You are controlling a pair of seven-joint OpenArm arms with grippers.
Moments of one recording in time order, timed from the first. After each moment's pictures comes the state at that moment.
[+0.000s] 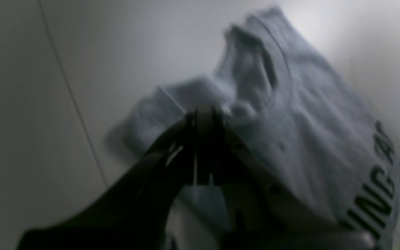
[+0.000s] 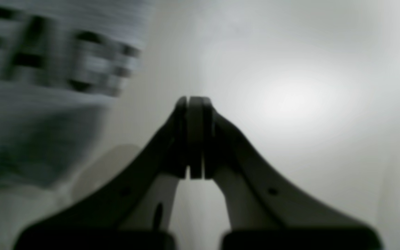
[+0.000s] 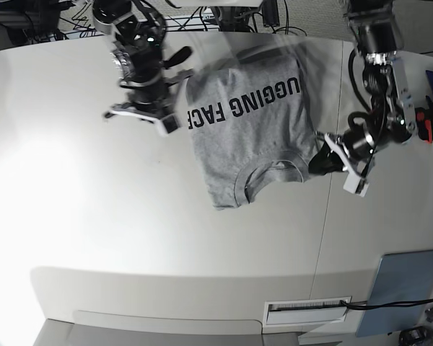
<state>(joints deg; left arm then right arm) 0.2 -13.4 -17.1 86.0 -37.9 -39.2 52.3 -17.5 18.3 -24.9 117.6 -16.4 -5.7 -59.6</state>
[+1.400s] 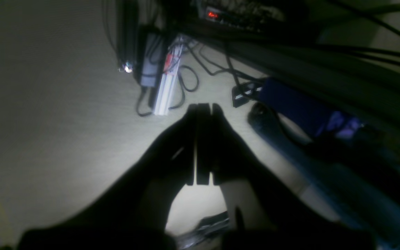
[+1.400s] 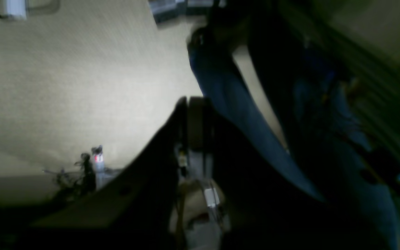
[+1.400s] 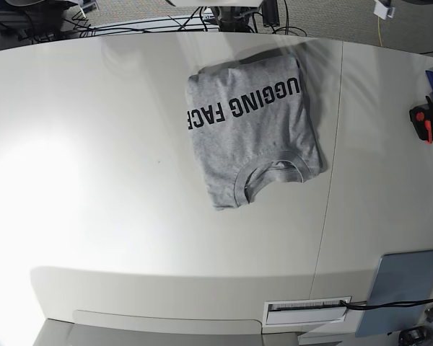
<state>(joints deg) 41.0 -10.2 -38.0 71.7 -47.0 -42.9 55.3 -57.0 20.2 6.4 105.5 -6.2 5.0 -61.7</state>
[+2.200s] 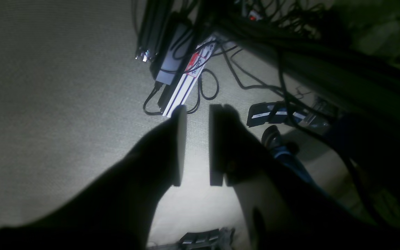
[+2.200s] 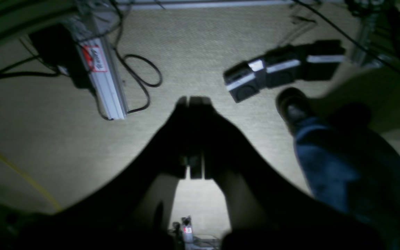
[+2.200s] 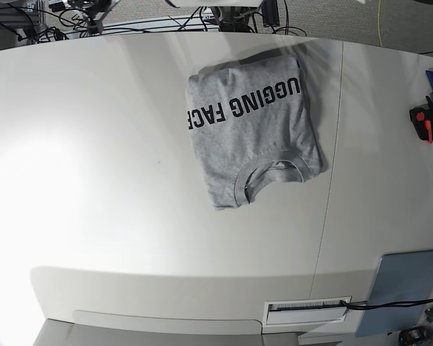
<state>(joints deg) 26.3 -9.7 -38.2 33.7 -14.1 -42.8 21.7 -19.3 16.9 6.6 32.1 1.5 17.1 -10.4</state>
